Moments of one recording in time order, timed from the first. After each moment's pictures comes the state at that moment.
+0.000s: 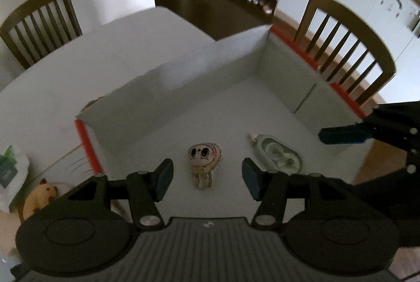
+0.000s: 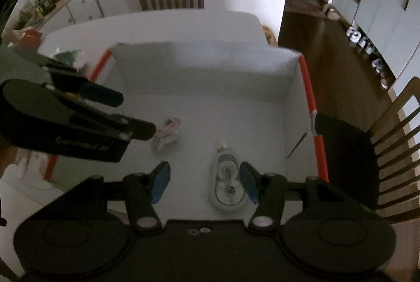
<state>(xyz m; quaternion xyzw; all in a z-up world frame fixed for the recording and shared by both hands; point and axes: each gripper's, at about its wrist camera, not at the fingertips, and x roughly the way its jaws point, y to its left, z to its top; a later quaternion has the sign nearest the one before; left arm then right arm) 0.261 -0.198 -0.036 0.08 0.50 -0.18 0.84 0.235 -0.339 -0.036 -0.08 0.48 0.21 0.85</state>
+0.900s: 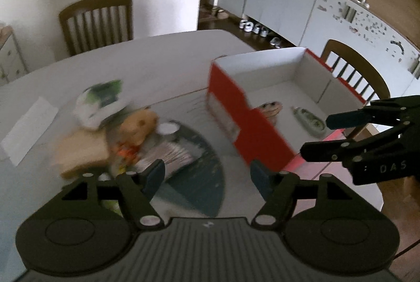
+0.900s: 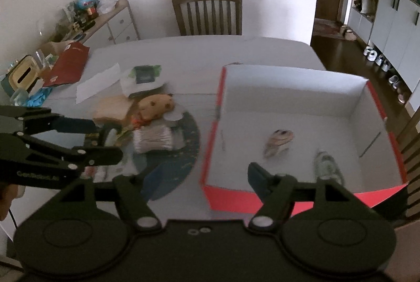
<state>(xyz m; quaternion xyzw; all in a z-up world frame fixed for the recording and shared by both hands) 0.121 -0.016 -0.003 0.00 0.42 -0.13 0.90 0.138 -0.219 -0.002 -0.04 0.44 0.25 0.86</state>
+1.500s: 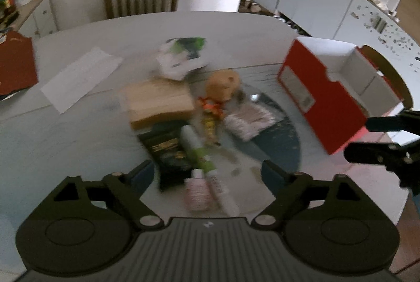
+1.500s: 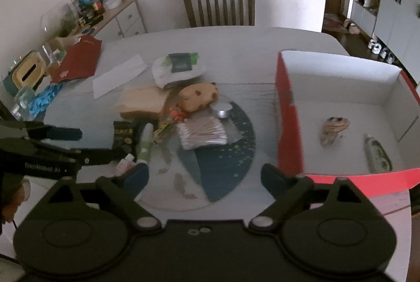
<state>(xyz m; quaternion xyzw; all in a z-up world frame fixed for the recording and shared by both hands) 0.097 0.107 -0.048 -0.04 0.45 -0.08 0.89 0.103 -0.131 -0.028 -0.04 0.44 0.24 0.86</state>
